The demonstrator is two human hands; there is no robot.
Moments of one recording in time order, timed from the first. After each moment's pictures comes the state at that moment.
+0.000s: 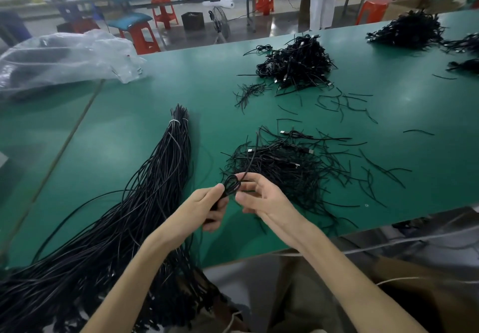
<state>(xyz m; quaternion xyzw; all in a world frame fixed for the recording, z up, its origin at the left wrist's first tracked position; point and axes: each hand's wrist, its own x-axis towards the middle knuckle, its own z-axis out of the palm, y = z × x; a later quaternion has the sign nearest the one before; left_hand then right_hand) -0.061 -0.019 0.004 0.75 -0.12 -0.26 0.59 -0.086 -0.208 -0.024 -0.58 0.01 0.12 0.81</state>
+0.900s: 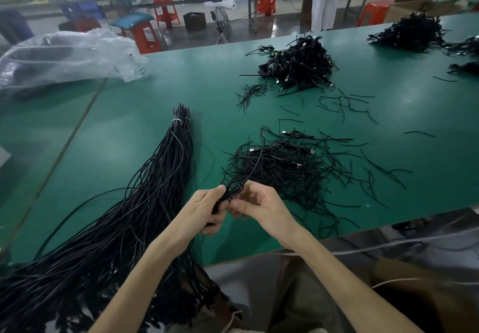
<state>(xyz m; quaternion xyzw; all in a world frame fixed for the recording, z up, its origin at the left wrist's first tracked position) -0.075 -0.018 0.012 0.76 -0.10 -0.24 0.59 -0.089 -0.199 -0.030 -0.69 -0.09 0.04 0.72</state>
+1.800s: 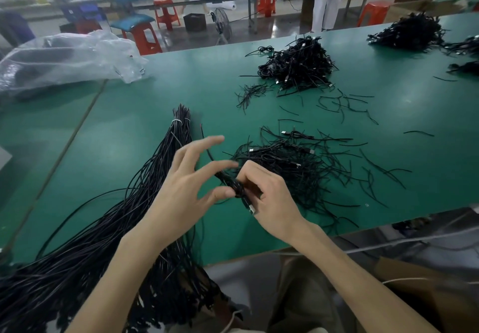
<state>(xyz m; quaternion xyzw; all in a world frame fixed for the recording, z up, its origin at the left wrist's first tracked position) -0.068 -0.003 0.052 0.89 -0.35 0.15 0.25 -0.098 -0.201 0.019 -0.82 -0.23 -0.19 0.50</state>
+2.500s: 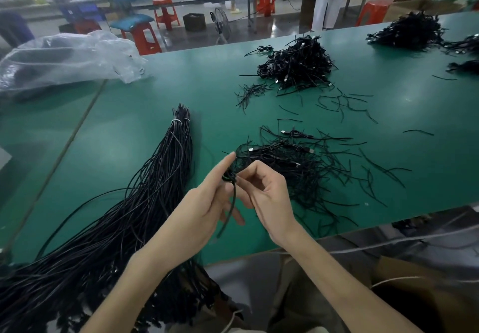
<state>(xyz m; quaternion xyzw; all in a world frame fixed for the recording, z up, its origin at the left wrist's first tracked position) -0.103 -0.020 0.051 0.82 -0.28 -0.07 0.49 -0.098 -0.185 0.006 -0.63 -0.09 -0.12 0.76</state>
